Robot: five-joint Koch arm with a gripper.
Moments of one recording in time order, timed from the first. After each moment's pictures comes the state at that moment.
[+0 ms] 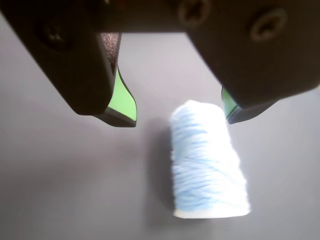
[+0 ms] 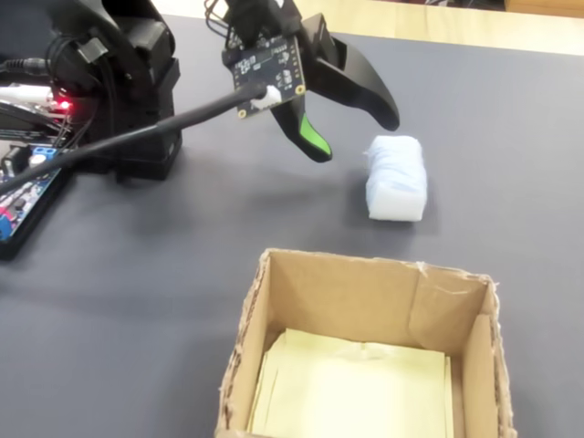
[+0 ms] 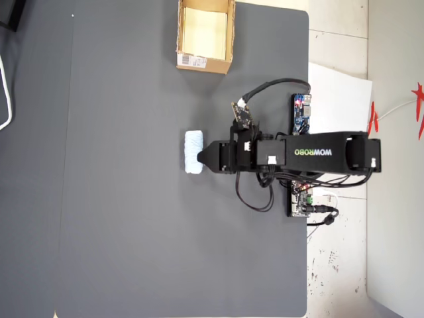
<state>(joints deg) 1.0 118.1 143.9 36.0 92.9</state>
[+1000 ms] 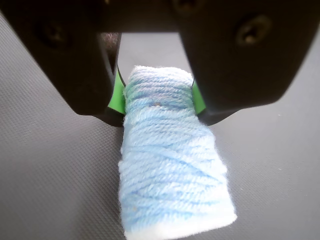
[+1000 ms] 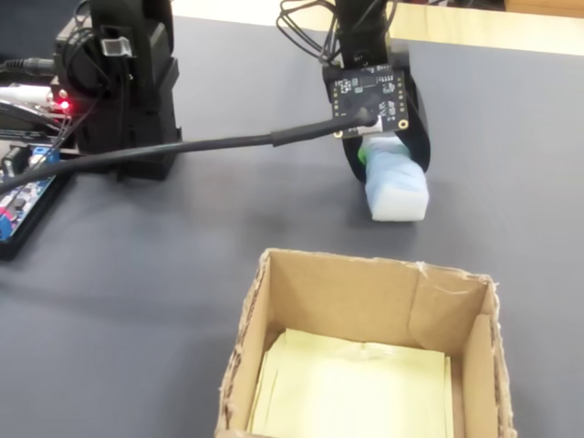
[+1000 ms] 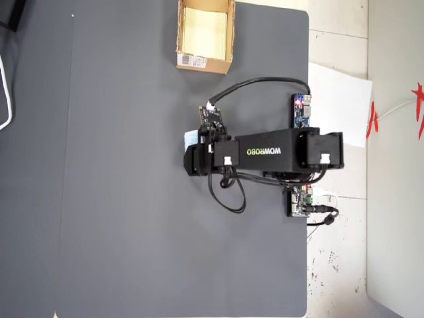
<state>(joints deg) -0.1 88.2 123.0 36.8 92.8</state>
